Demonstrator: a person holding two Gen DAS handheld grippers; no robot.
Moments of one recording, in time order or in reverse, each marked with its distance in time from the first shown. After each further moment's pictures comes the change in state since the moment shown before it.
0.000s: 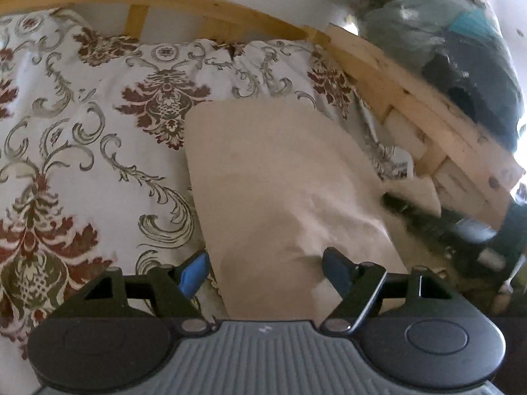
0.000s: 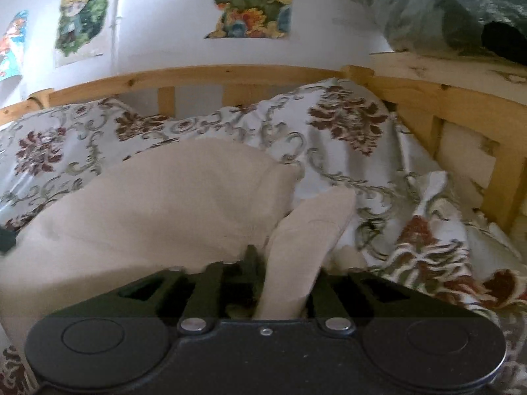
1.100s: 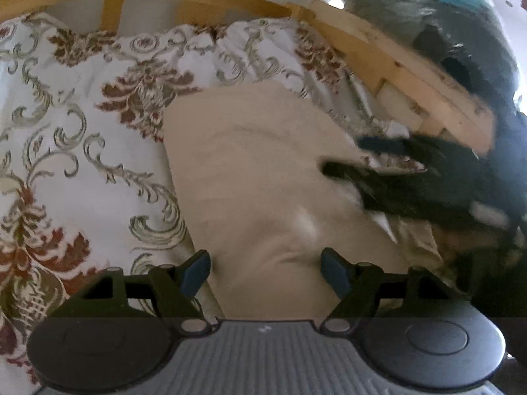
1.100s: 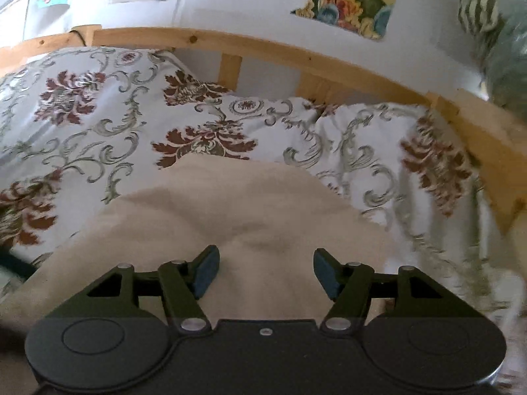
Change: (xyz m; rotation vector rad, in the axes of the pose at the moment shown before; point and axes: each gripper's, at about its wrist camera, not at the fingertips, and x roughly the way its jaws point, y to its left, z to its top) left arm 0.008 -0.002 0.008 0.073 0.067 -0.027; right arm 0.040 0.084 0.045 -0.309 0.097 0.117
